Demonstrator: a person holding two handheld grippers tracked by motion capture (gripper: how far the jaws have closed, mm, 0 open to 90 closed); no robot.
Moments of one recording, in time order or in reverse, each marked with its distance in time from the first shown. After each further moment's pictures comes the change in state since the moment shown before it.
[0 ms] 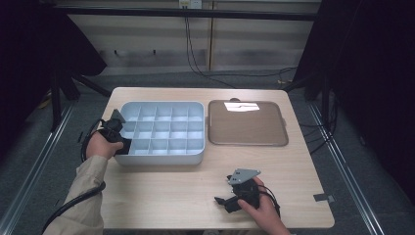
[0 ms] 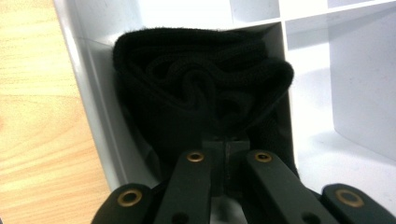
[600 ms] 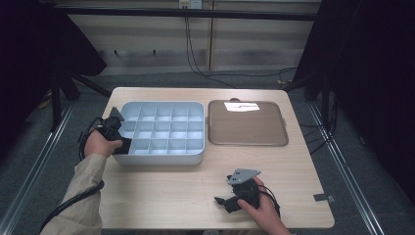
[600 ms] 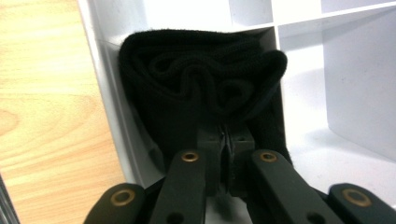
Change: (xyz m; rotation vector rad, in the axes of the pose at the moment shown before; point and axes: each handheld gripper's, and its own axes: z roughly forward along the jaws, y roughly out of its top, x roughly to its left) left arm 0.000 0.001 -0.009 -0.007 0.004 -0.007; right arm 0.000 0.000 0.000 0.000 0.000 0.000
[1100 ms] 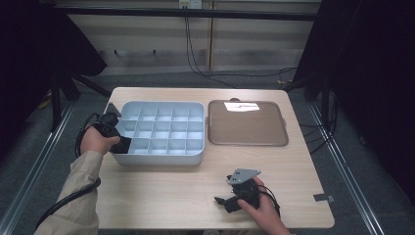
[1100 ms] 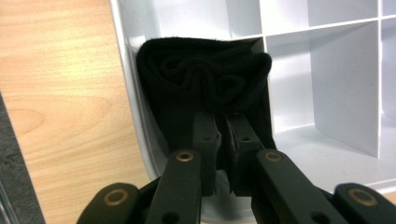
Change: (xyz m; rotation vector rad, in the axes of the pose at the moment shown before) left arm 0.001 0.002 -0.018 -0.023 0.003 0.000; right arm 0.000 0.000 0.000 0.001 0.000 0.002
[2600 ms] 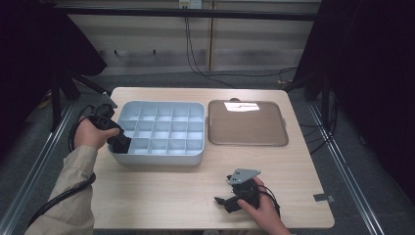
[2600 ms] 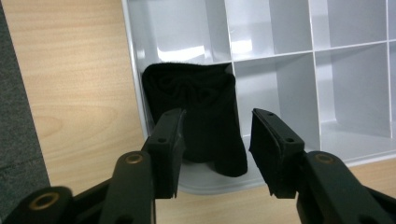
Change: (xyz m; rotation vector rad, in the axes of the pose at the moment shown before) left arm -0.003 0.003 -0.032 -0.058 -0.031 -0.005; right arm 0.000 0.000 0.000 0.000 0.001 -0.002
